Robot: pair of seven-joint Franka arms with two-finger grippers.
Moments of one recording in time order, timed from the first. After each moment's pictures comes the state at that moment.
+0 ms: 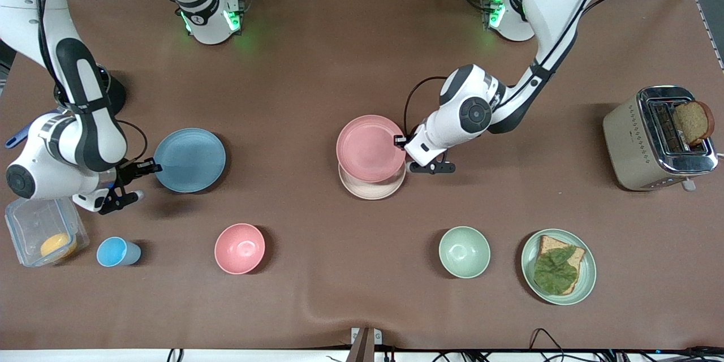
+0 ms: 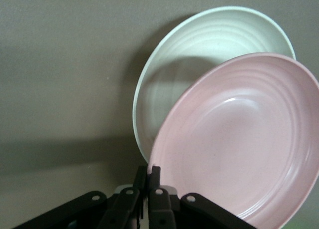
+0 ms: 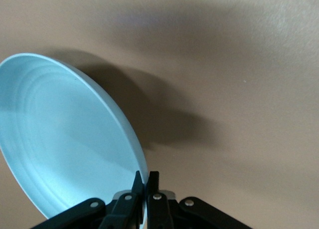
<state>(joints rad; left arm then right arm) -0.11 0.57 -0.54 -1.92 -0.13 2.45 -0.51 -0.14 0.56 -0.05 -1.76 0.13 1.91 -0.58</state>
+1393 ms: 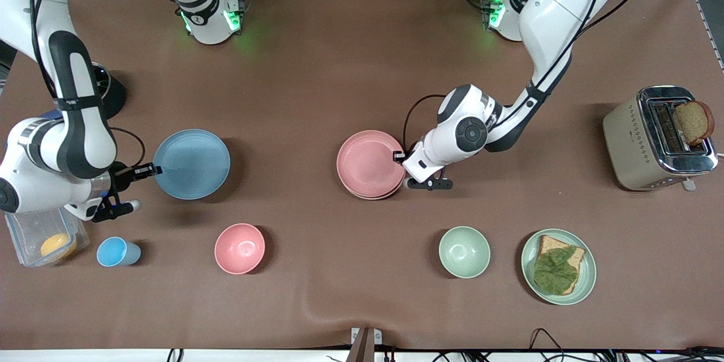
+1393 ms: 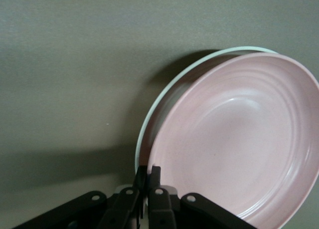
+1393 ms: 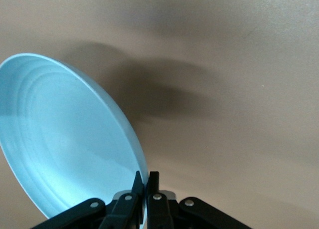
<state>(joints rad) -0.12 0.69 -0.52 -1.80 -0.04 2.45 -0.52 -0.09 0.57 -0.05 -1.60 0.17 1.72 -0.44</state>
